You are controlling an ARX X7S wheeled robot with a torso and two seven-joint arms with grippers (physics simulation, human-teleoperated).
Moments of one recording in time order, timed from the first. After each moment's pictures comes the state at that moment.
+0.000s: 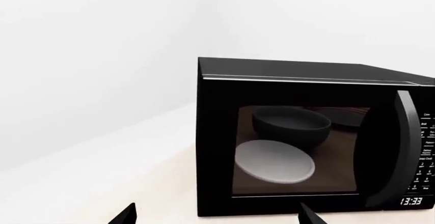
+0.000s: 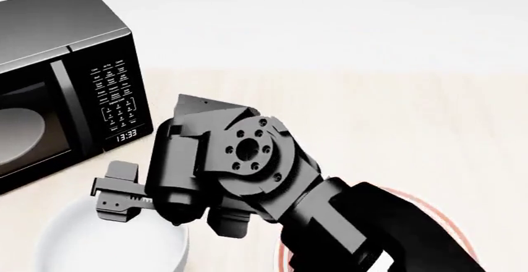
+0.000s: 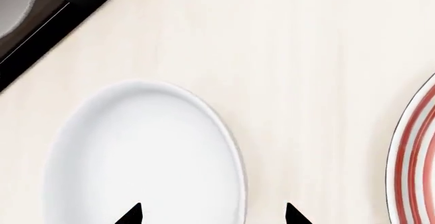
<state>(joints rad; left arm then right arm) 0.04 -0.25 -0.38 0.40 -0.30 -0.37 -0.29 1.43 0.00 -1.26 0.77 2.30 0.69 1.01</state>
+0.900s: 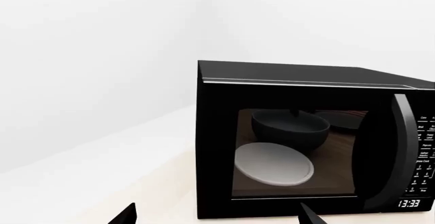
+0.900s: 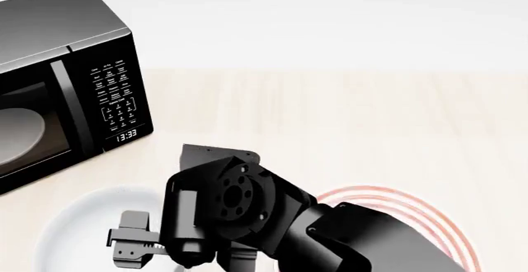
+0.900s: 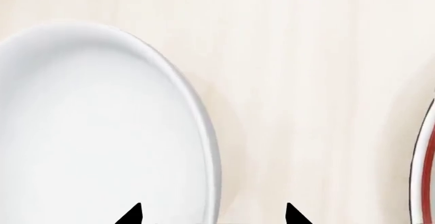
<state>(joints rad) 0.05 -0.26 -0.38 0.41 -0.32 -0.35 -0.30 1.40 0.00 -1.60 0.77 2.38 0.59 0.81</state>
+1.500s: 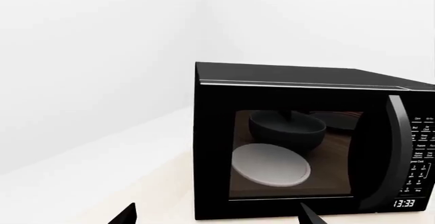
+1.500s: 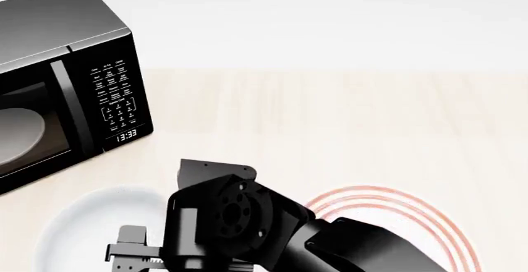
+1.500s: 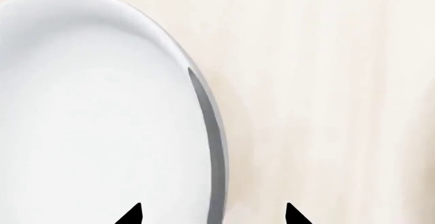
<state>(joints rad) 0.06 -0.26 -0.37 0.42 -0.33 -0.34 -0.31 1.35 0.00 -1.60 0.77 2.34 0.58 0.76</state>
